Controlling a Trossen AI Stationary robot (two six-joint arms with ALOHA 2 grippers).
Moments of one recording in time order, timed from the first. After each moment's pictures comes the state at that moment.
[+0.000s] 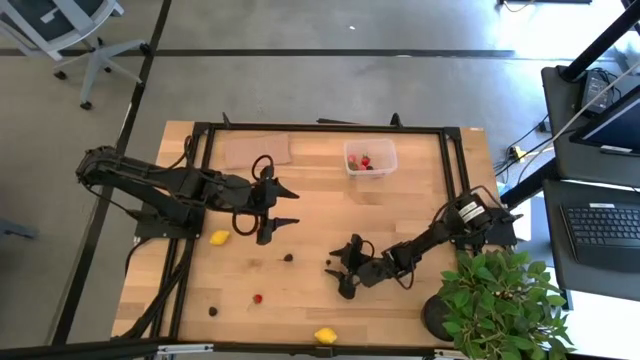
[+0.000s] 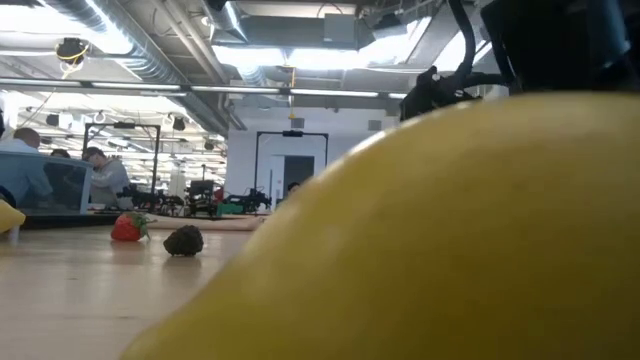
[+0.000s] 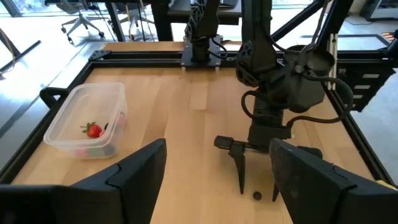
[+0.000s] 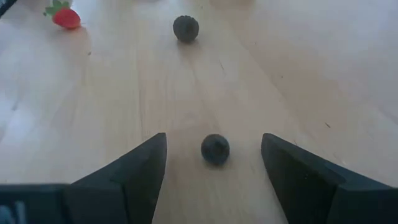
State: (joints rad) left arm -0.21 1.14 1.03 -0.33 -0.27 -0.10; right arm 0.48 2.09 0.79 0.72 0.57 0.49
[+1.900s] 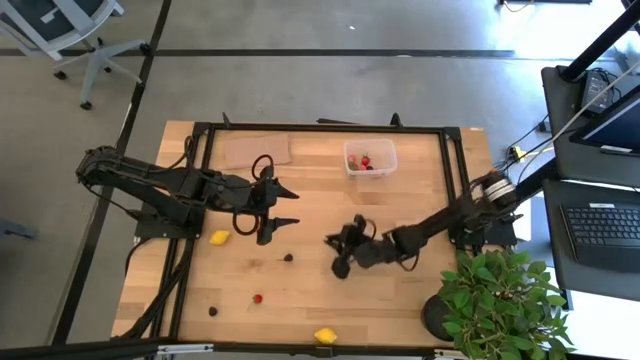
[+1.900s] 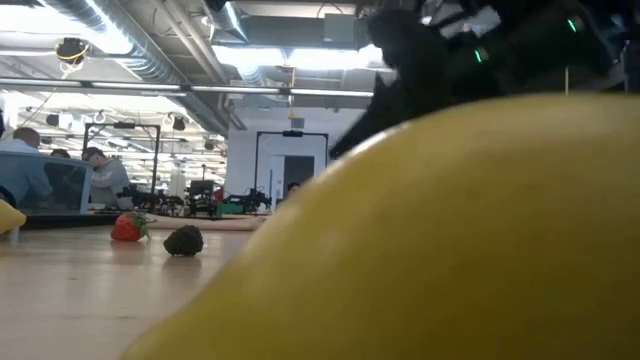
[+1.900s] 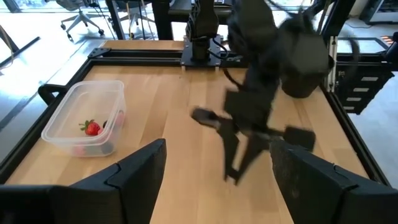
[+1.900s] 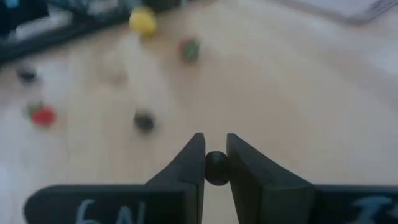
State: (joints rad) left arm -0.21 1.14 1.03 -0.33 -0.27 -0.12; right arm 0.39 1.81 0.86 0.38 0.61 0.58
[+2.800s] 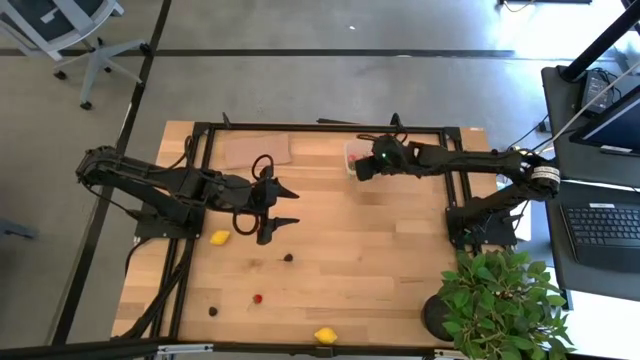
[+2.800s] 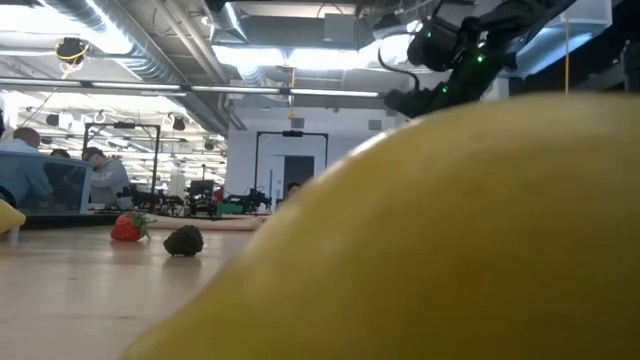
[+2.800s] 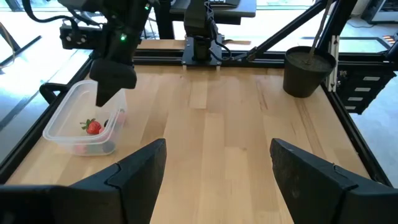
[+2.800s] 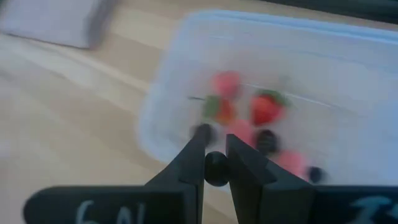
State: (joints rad) left arm -0.21 1.14 1.03 -0.33 -0.27 -0.12; right arm -0.38 1.42 0.86 -0.33 0.21 0.75
